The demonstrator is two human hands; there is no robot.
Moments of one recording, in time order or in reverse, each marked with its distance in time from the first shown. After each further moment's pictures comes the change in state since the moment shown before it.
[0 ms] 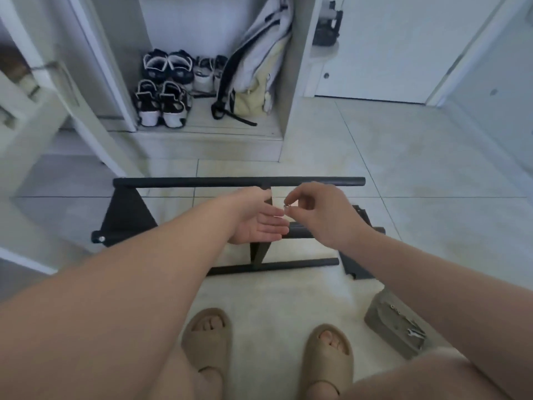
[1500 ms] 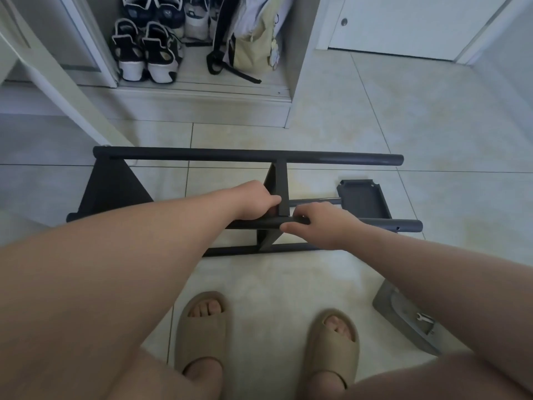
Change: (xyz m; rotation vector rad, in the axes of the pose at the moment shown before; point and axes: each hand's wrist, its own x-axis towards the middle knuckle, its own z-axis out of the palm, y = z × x) left_hand 0.094 -0.013 -0.032 1.064 0.163 0.244; right_hand 0.050 0.089 0.063 -0.453 -0.453 0.140
